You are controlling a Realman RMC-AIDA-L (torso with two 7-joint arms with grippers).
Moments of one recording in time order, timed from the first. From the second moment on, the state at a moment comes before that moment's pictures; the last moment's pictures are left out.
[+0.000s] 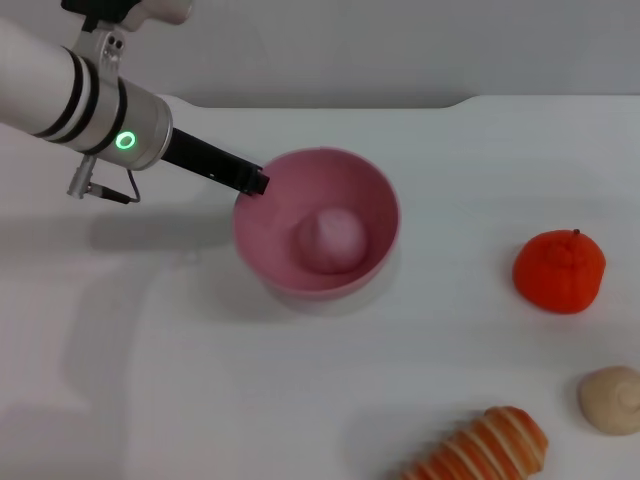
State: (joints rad) left arm -0.76 -2.06 1.22 1.01 2.43 1.25 -2.54; right arm 0.39 2.05 -0.63 -0.29 -0.65 -1.44 0.57
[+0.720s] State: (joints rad) left arm -0.75 -2.06 1.22 1.01 2.39 1.21 -2.53; right arm 0.39 2.05 -0.63 -0.29 -0.65 -1.44 0.57
